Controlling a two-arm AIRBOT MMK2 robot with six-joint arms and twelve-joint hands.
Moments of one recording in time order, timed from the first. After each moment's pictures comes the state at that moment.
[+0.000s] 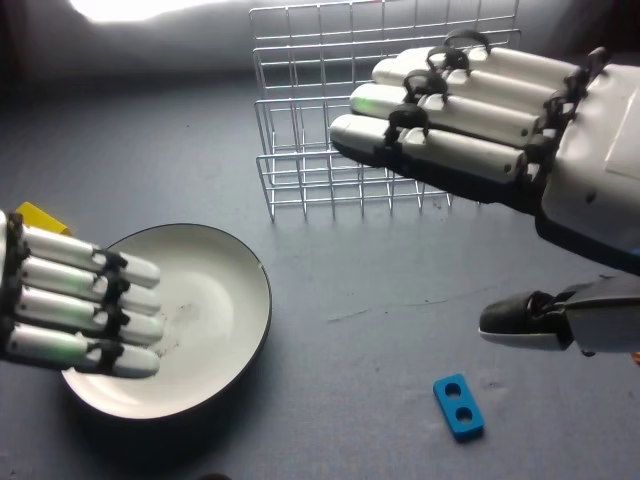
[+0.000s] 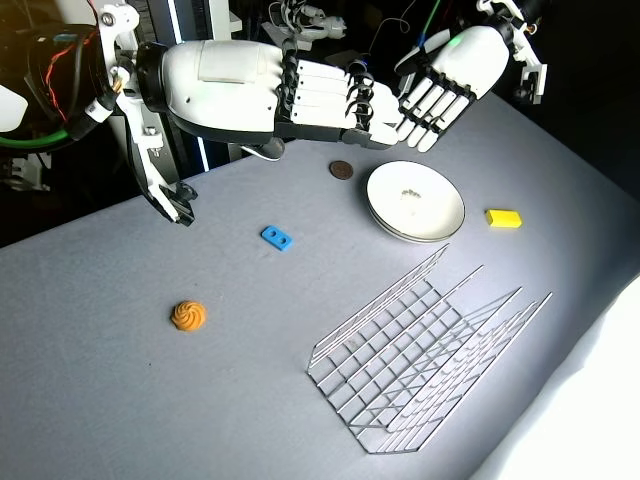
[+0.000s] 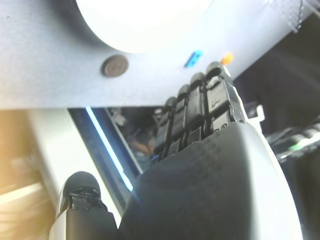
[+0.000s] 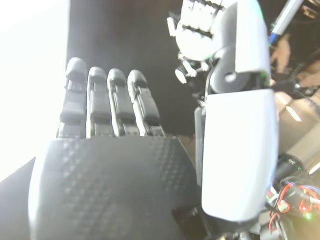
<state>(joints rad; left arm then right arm) 0.71 -0.67 1.24 1.59 -1.14 -0.01 -0.73 -0.72 0.63 -0.18 0.81 -0.96</state>
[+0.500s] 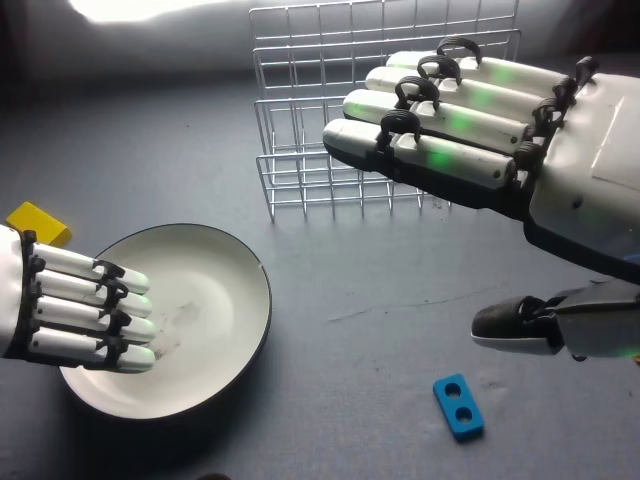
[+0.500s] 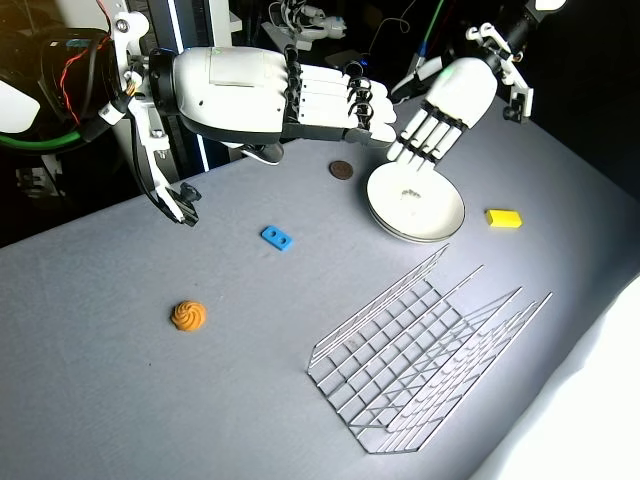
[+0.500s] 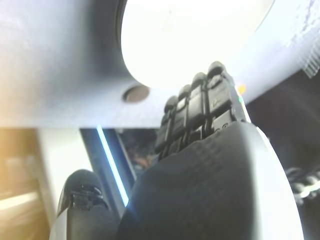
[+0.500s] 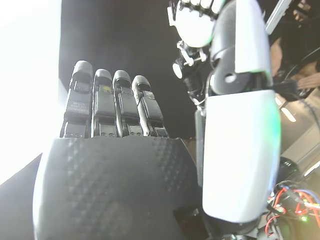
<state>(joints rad) 0.83 -0.74 1.28 1.54 -1.04 0.00 -0.74 -0.73 0.63 -0.17 0.79 -0.97</state>
